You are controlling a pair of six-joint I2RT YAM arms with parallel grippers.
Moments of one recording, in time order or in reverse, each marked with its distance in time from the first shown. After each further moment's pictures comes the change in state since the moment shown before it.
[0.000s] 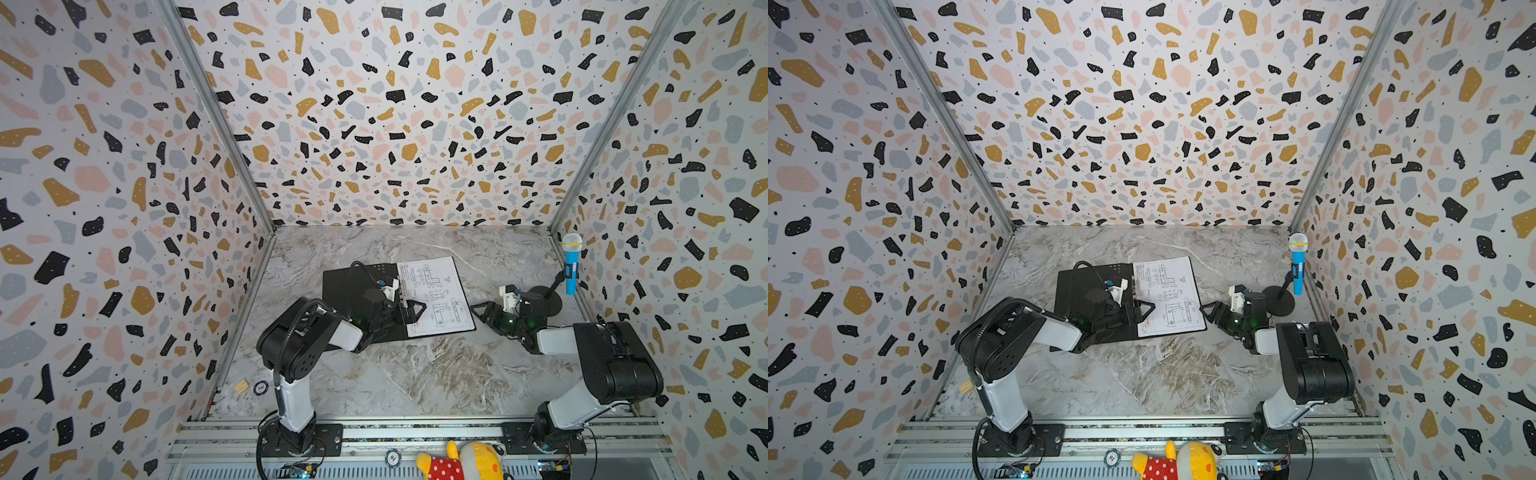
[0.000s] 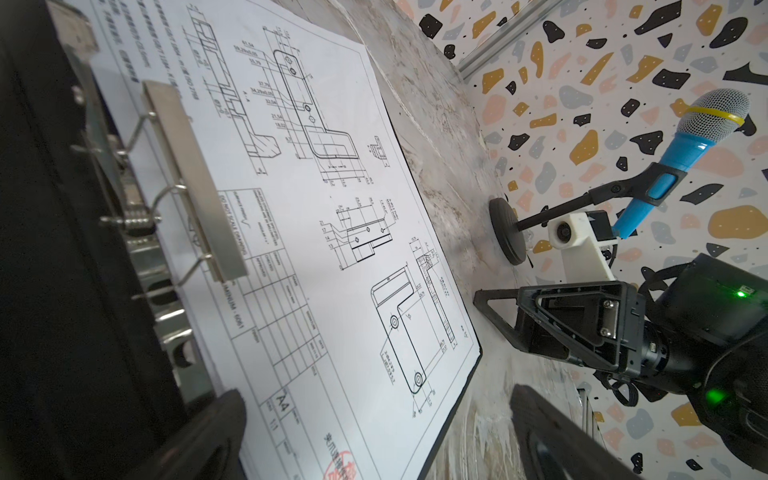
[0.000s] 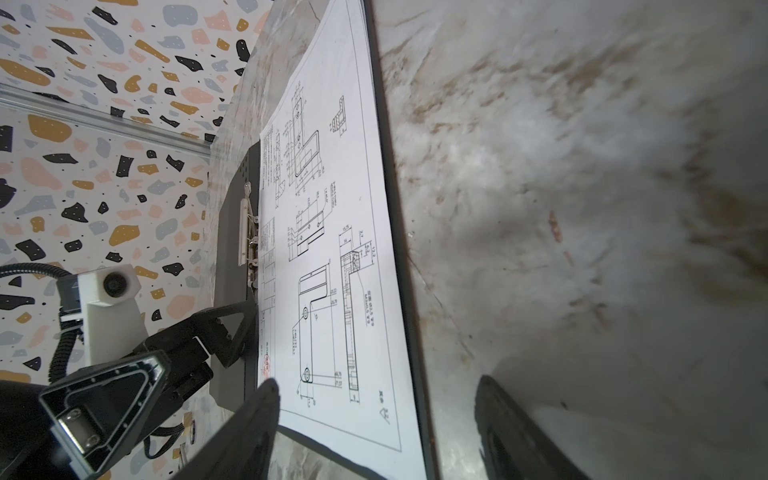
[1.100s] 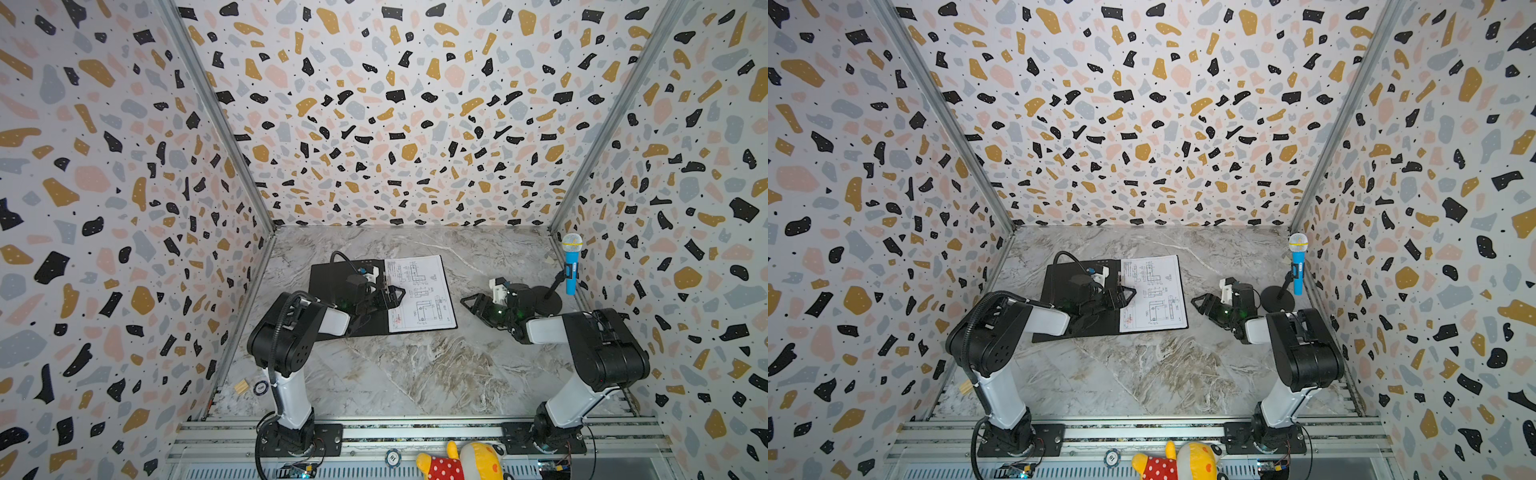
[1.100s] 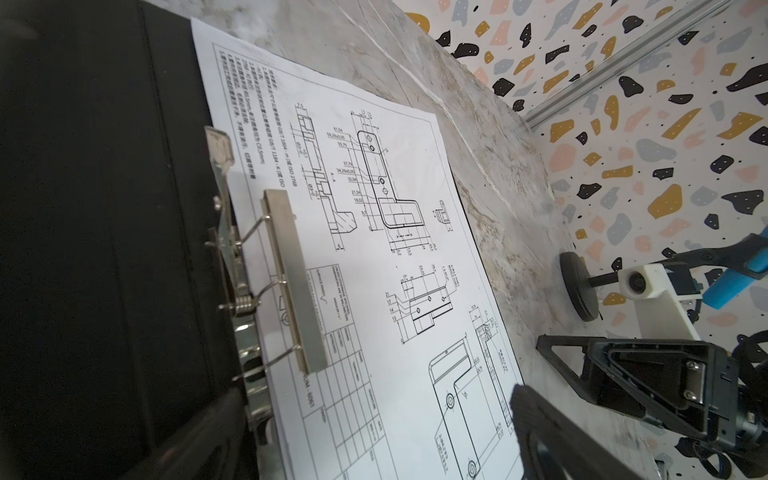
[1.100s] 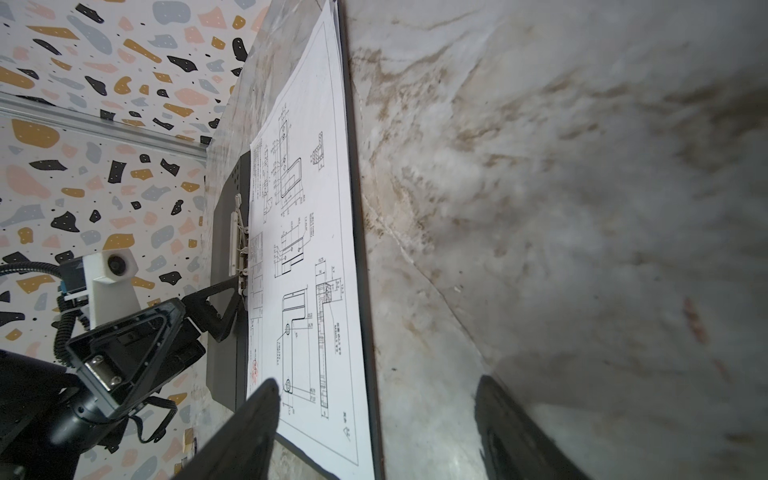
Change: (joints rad) left arm 0.184 0.001 0.085 -0.171 -0.001 0.121; right arm 0.084 0.093 0.114 -0.002 0.068 0.064
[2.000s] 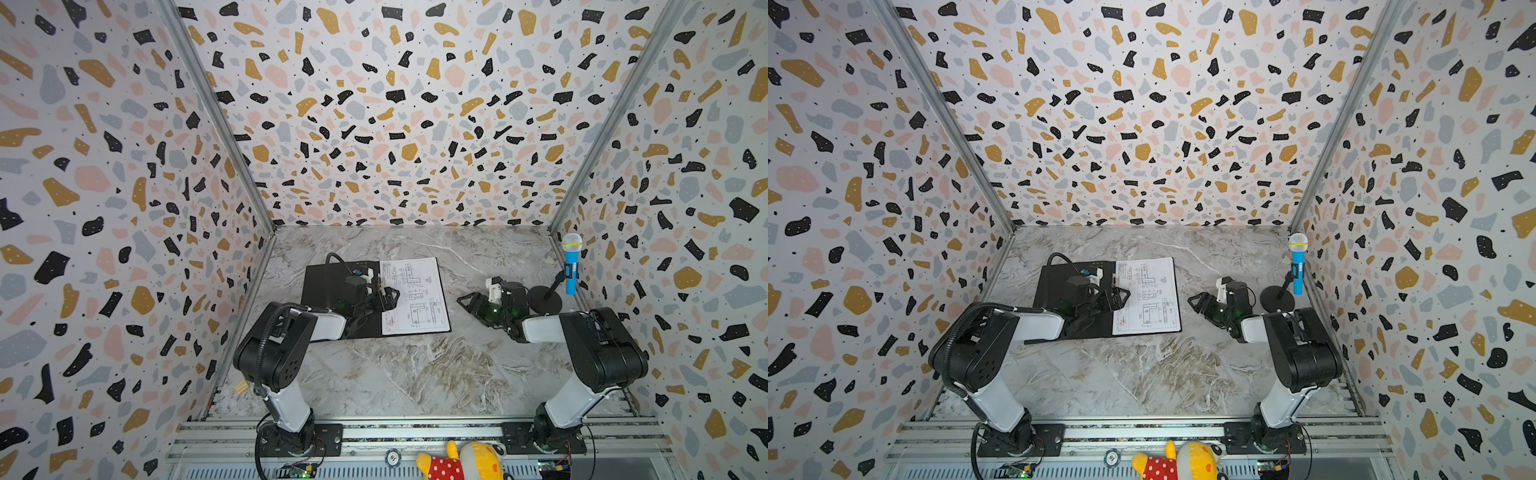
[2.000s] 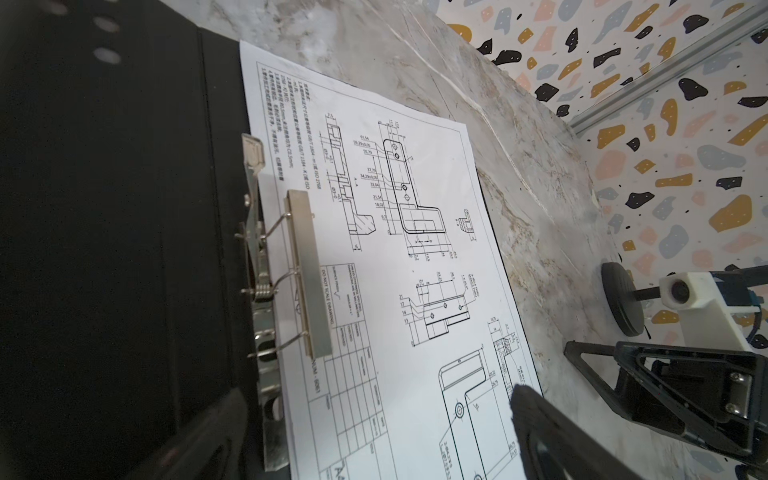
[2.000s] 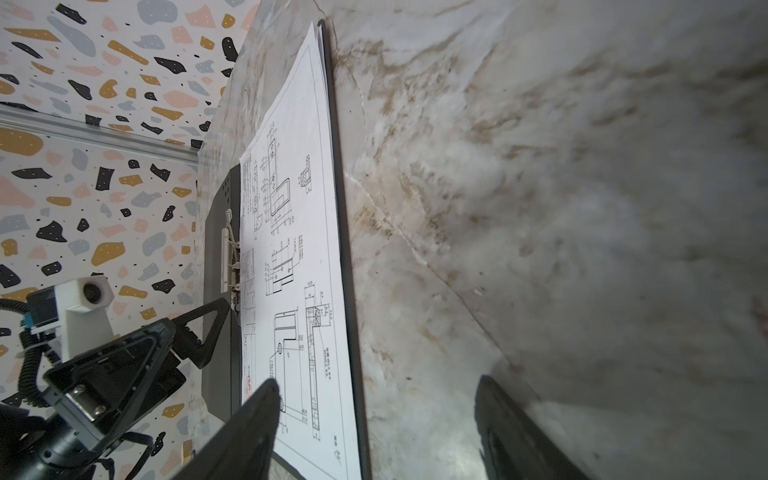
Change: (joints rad) left arm 0.004 -0.103 -0.027 -0.142 -0.122 0.027; right arm 0.049 -0.001 0.026 -0.025 0.062 0.047
